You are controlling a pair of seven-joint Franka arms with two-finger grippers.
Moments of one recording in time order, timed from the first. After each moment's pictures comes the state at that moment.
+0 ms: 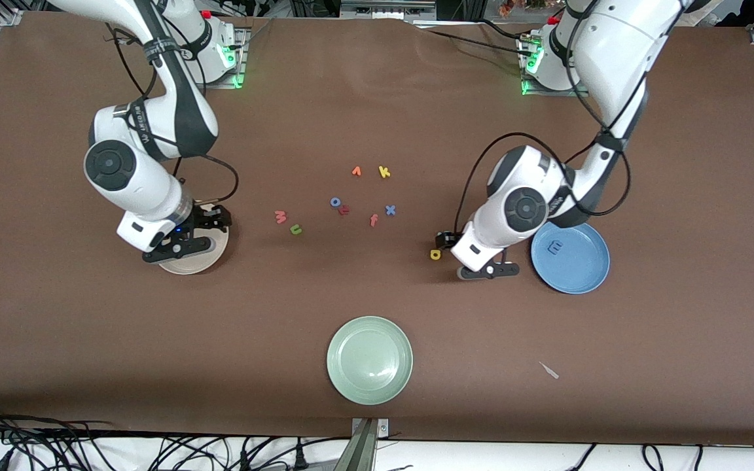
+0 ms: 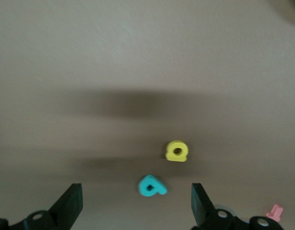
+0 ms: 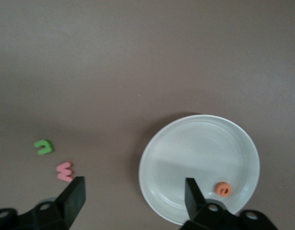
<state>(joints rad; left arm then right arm) -0.22 0.63 -0.29 -1.69 -0.01 2.23 -0.59 0.37 0.30 -0.09 -1.89 0.00 2.17 0.04</state>
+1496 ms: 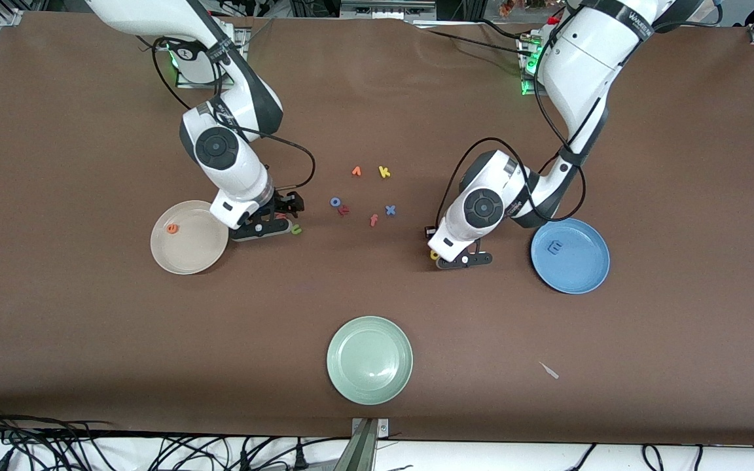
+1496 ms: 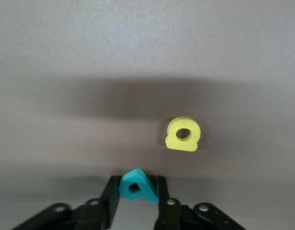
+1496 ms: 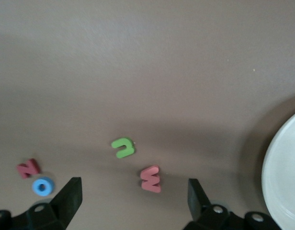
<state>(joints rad) -0.27 0.71 -0.29 -1.74 0.06 2.28 -0.68 0.24 0.39 0.26 -2.04 -0.12 2.41 0.38</state>
